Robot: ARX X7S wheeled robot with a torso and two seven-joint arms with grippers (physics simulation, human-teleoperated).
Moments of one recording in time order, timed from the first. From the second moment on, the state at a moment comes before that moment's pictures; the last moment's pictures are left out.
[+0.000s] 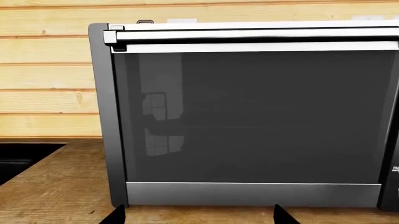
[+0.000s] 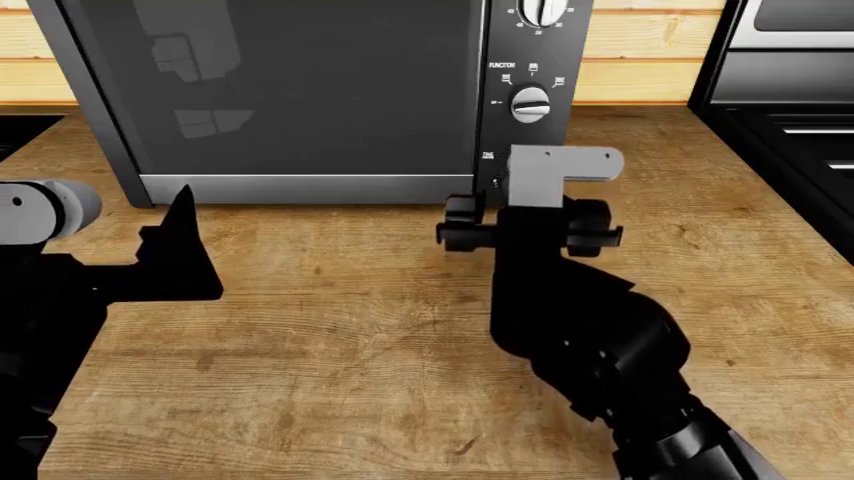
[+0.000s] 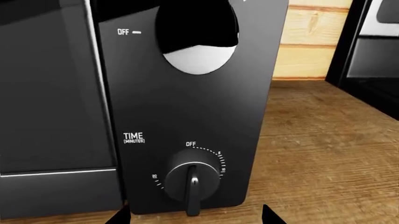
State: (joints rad) left arm -0.55 -0.74 -0.23 0.82 -1.49 -1.07 -0.91; right arm 0.92 0.19 -0.56 0.07 0.79 0.75 0.88
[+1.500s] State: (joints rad) left arm -0.54 -0.76 -0.20 0.82 -1.47 -1.04 -0.90; right arm 0.96 0.19 -0.62 0.19 0.75 0.66 0.81
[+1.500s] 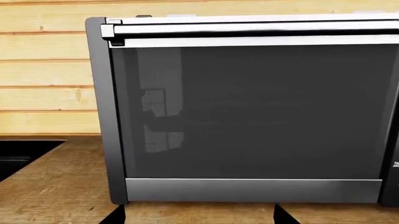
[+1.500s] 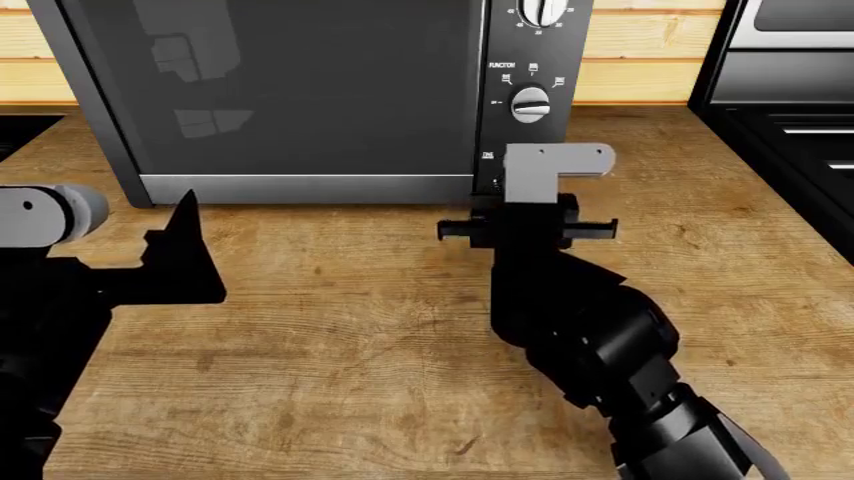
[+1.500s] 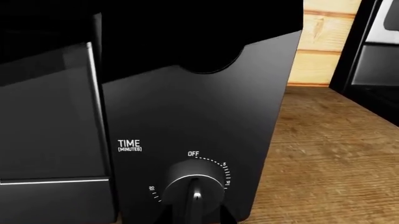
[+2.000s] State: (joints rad) left arm -0.53 -0.76 -0.19 0.81 -1.45 -1.03 -0.89; right arm 0.96 0.19 -0.62 0.19 0.76 0.64 0.82
